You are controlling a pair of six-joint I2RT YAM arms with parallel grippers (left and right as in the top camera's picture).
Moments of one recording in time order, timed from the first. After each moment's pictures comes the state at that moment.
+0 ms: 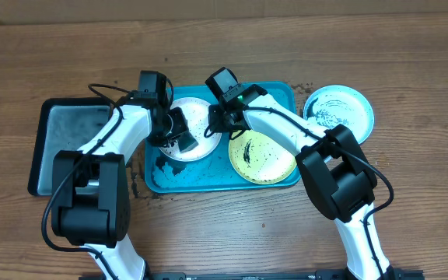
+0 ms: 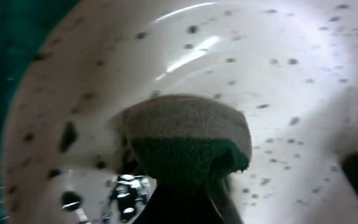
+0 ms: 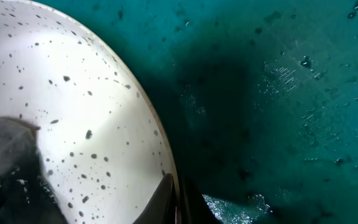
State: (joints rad) left arm -0.10 1.91 1.21 -0.63 0.16 -0.48; right arm 0.64 2.26 1.72 -0.66 -0.08 0.56
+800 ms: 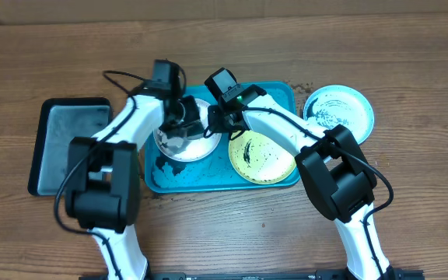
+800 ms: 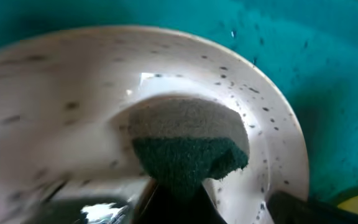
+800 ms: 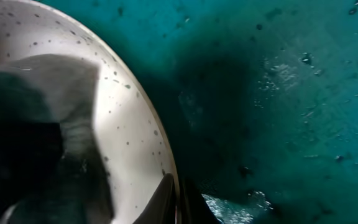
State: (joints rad) left arm -0.17 2.02 1.33 -0.56 0.23 -0.50; right arm 0.64 2.26 1.72 -0.66 -0.08 0.56
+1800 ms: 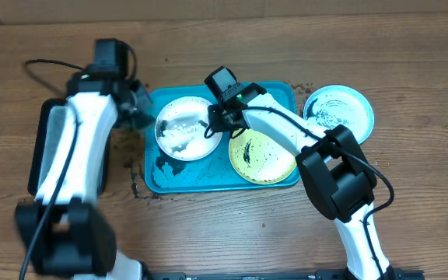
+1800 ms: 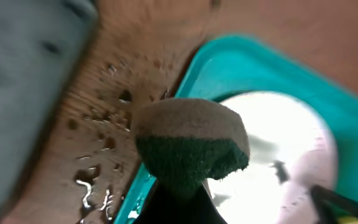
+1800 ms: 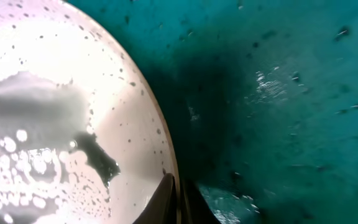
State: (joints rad) left arm 0.02 1.70 1.47 -0.96 -0.05 -0.53; right arm 0.64 2.26 1.74 -0.69 -0.05 0.48
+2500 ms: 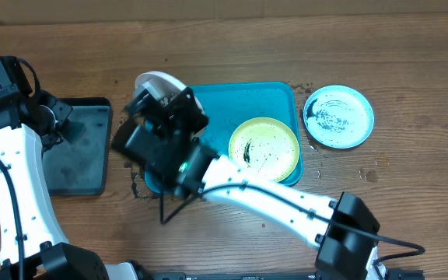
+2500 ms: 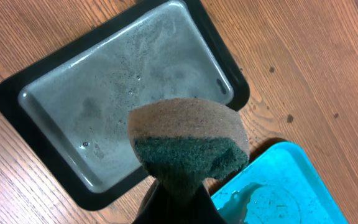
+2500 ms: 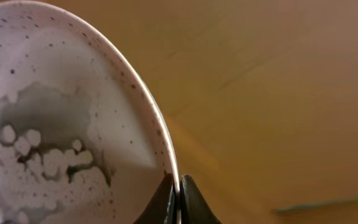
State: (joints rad) left arm 0.41 1.54 1.50 -1.06 -0.03 -0.63; right arm 1.11 2.03 1.87 -0.64 1.15 -0.13
